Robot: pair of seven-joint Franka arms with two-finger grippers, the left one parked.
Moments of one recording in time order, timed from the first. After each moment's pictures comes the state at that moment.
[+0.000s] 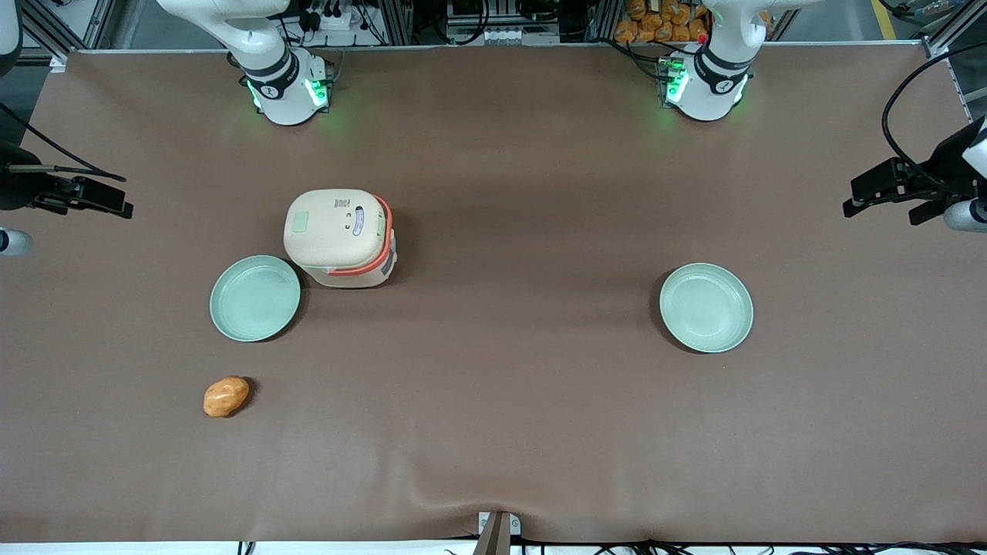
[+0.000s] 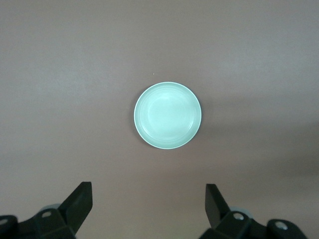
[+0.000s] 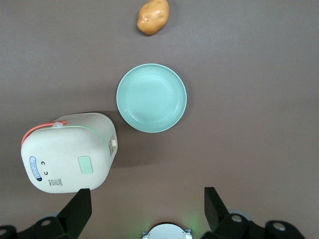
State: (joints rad) arm 0.03 0.11 -0.07 -1.45 0.02 1.38 0.03
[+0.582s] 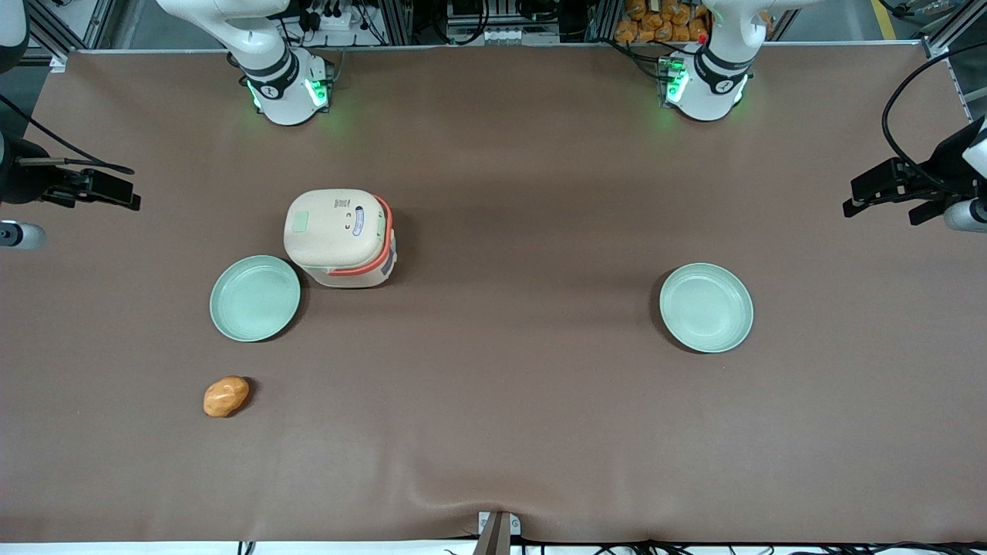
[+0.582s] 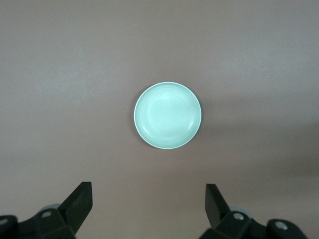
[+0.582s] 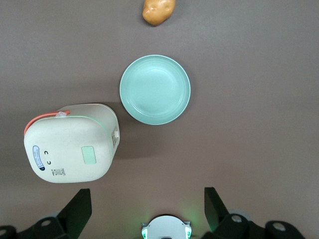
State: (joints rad) arm 0.05 0.11 -0.07 -1.44 0.02 1.34 0.03
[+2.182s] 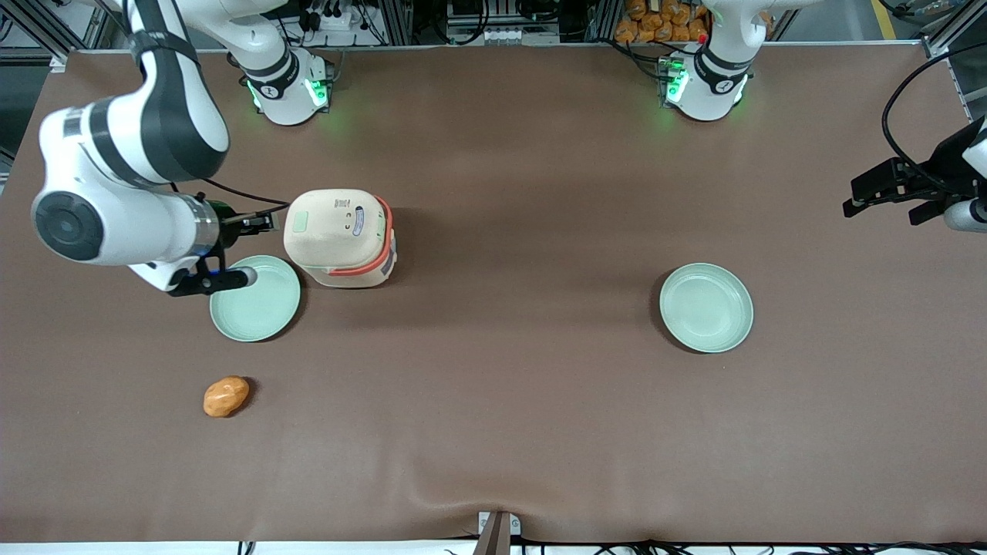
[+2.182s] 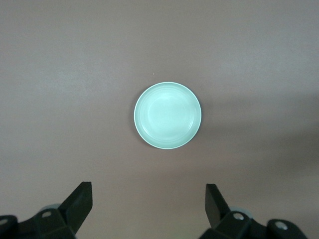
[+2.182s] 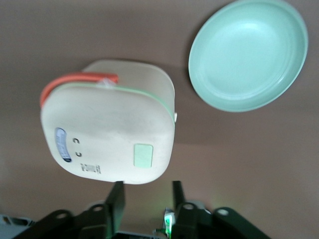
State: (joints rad) arm 0.24 0.23 -0.06 -1.70 0.15 1.46 0.04
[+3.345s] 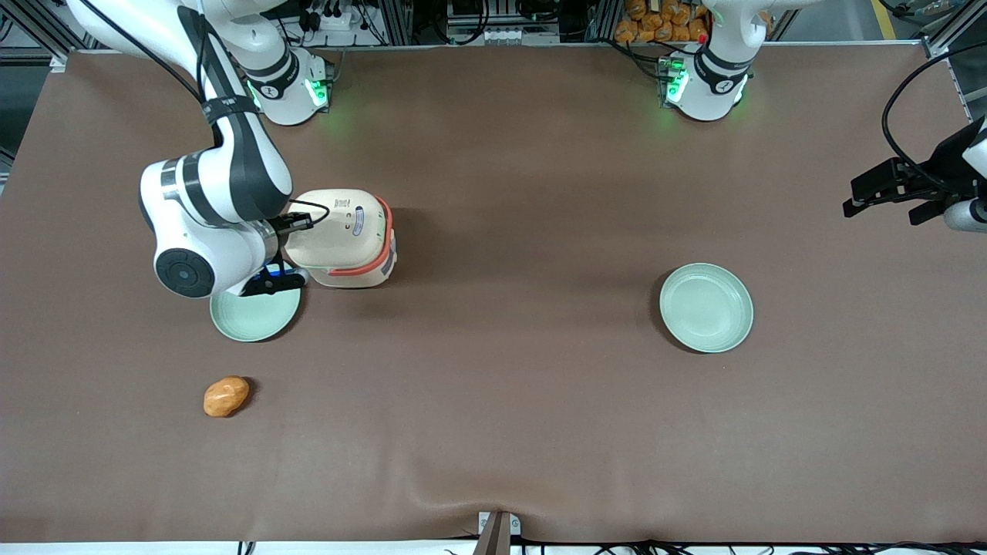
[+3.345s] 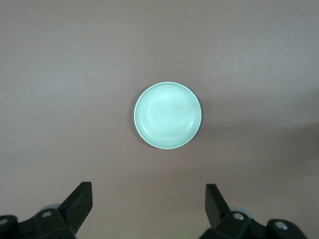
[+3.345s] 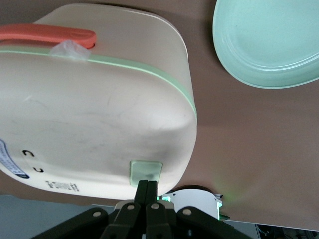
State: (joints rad) arm 0.29 0.34 -0.06 -1.78 0.15 1.47 0.04
